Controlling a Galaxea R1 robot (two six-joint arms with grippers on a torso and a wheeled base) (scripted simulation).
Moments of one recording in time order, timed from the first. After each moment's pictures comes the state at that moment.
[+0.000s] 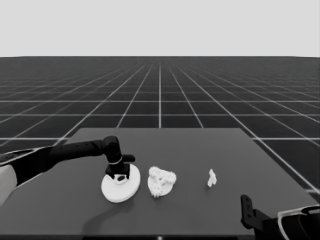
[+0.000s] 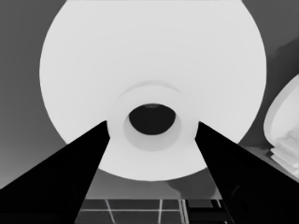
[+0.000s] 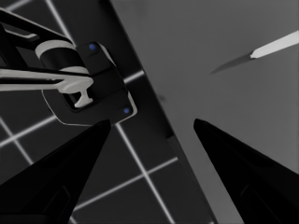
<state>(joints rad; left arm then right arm) 0.14 2.55 -1.42 0.29 1.44 -1.15 -0.35 1.76 -0.39 -0.70 -1.18 0.32</state>
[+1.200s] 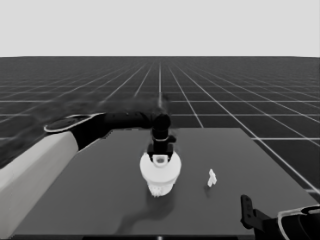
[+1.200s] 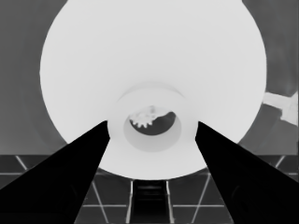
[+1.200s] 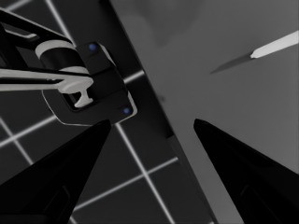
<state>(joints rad) -0.13 3.05 -1.63 0.06 1.56 -1.41 -0.35 1.76 -0.39 -0.70 -1.18 0.32</state>
